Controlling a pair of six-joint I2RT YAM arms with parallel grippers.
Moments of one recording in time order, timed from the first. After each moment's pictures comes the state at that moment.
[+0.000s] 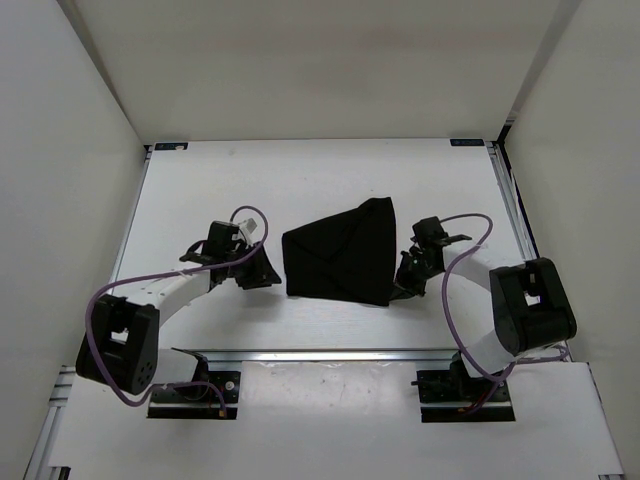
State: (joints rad) left arm -0.30 1.33 0.63 -0.25 0.42 -0.53; right arm 0.30 1.53 0.74 -0.54 -0.40 0.64
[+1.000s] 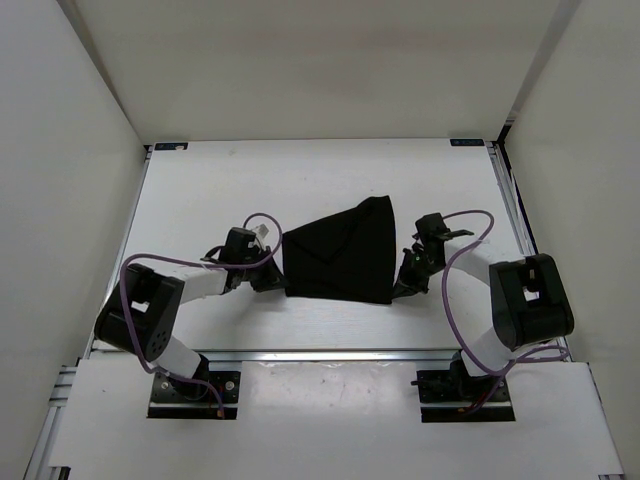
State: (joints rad) left arm -0.40 1.53 0.58 0.07 0.38 -0.68; right arm 0.28 1.56 0.79 -0.59 -0.40 0.59
